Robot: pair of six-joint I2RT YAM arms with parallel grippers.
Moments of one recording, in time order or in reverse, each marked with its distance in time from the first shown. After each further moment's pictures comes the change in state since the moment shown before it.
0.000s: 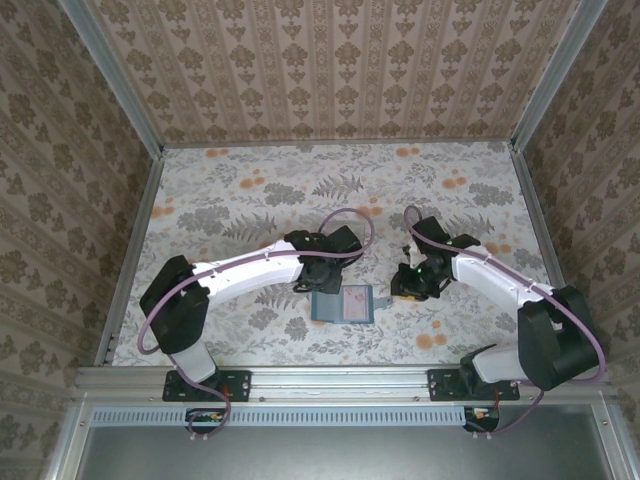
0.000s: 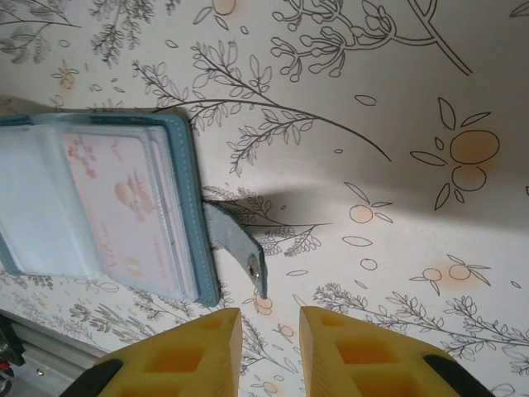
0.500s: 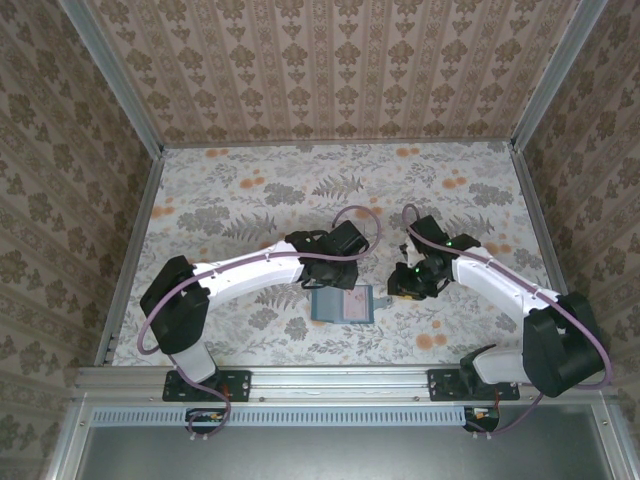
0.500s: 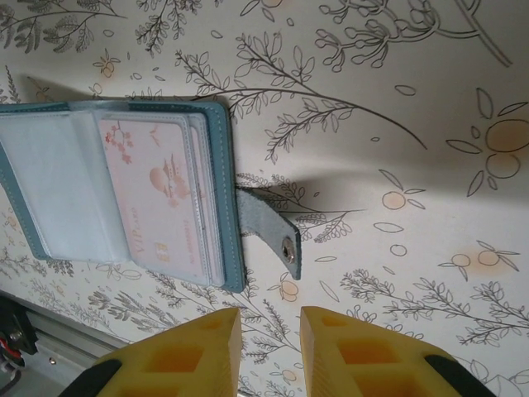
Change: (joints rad) left arm -0.009 0.003 0.001 0.182 0.122 0.025; right arm 0.044 -0.028 0.016 -0.013 0.000 0.030
